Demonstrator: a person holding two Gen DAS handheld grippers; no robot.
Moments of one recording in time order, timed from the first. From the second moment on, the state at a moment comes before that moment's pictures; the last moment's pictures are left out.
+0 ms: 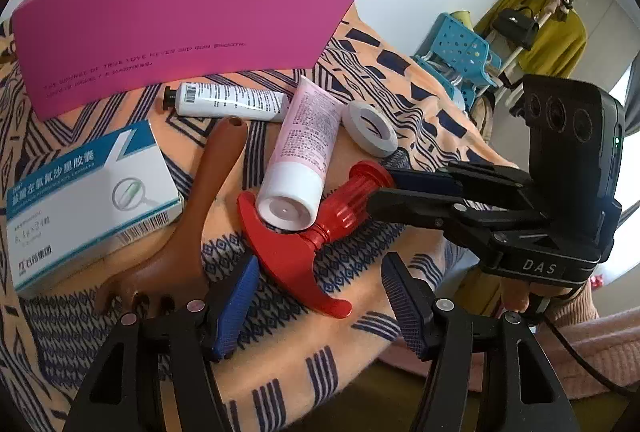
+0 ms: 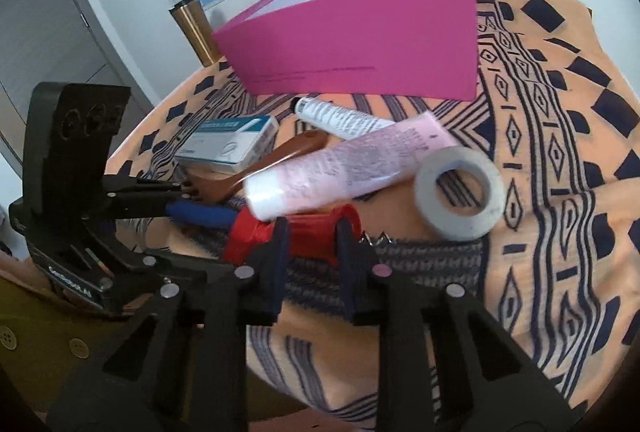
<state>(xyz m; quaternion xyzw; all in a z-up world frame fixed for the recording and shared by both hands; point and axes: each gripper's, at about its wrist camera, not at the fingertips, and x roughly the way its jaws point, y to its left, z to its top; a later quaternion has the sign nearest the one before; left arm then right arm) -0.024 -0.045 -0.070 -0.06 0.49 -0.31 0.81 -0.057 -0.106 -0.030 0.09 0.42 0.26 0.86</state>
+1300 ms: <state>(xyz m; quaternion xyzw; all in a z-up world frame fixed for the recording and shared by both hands) 0.057 -0.024 0.062 -0.04 0.37 -0.28 0.89 0.030 -0.133 0.068 0.14 0.29 0.30 0.90</state>
